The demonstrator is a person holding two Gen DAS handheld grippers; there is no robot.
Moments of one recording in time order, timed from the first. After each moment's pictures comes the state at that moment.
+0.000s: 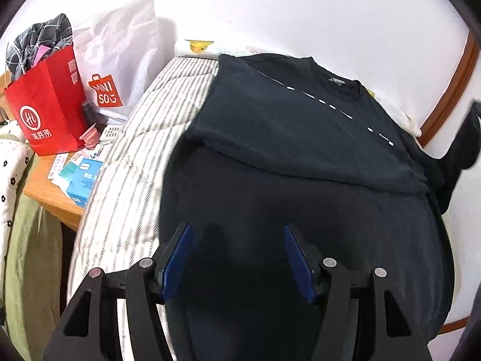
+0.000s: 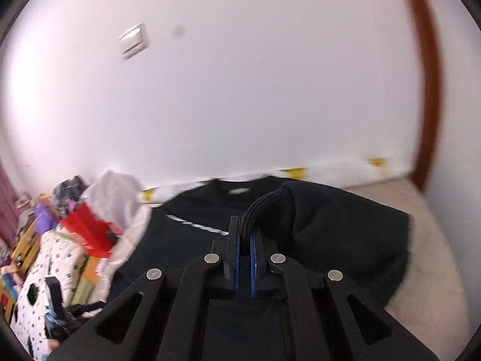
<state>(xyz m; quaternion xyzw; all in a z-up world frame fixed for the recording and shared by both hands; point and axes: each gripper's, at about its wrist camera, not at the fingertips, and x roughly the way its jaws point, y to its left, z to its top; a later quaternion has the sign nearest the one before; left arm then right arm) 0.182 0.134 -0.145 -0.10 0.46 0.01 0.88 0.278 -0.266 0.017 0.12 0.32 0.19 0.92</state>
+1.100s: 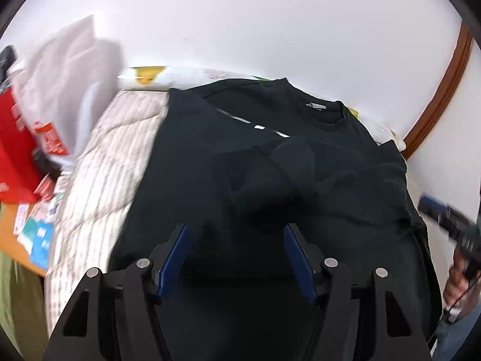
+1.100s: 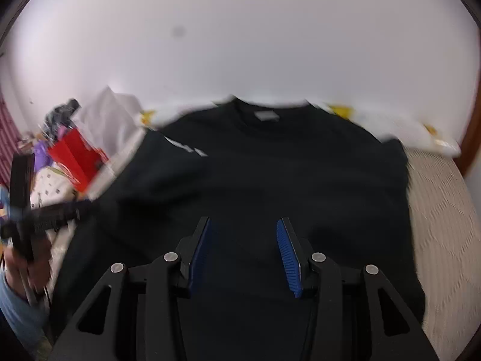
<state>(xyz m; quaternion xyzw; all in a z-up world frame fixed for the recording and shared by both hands) 0.293 0.114 -0.136 -0.10 0.44 -0.06 0.89 0.308 -0.242 -0.123 0.02 0.43 0.20 0.88</state>
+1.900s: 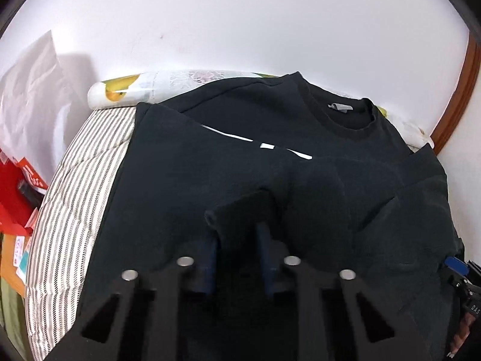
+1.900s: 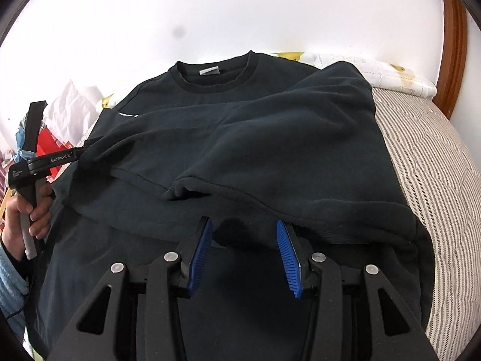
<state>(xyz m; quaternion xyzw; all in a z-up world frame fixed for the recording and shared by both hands) 0.368 0.084 -0.165 -0.05 0.43 -0.03 0.90 0.306 -0.279 -0.189 0.06 0.46 0.15 0.87</state>
